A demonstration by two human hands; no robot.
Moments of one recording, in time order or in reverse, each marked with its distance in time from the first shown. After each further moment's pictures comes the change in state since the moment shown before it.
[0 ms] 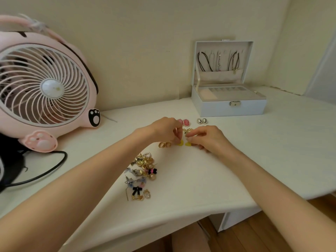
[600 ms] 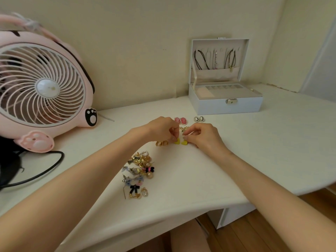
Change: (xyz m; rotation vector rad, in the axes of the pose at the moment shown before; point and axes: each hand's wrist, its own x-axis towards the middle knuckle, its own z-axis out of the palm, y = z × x) left_hand 0.002 -0.004 0.003 0.042 0.006 0.034; right_hand 0.004 0.005 0.012 -0.070 0.134 -0.051
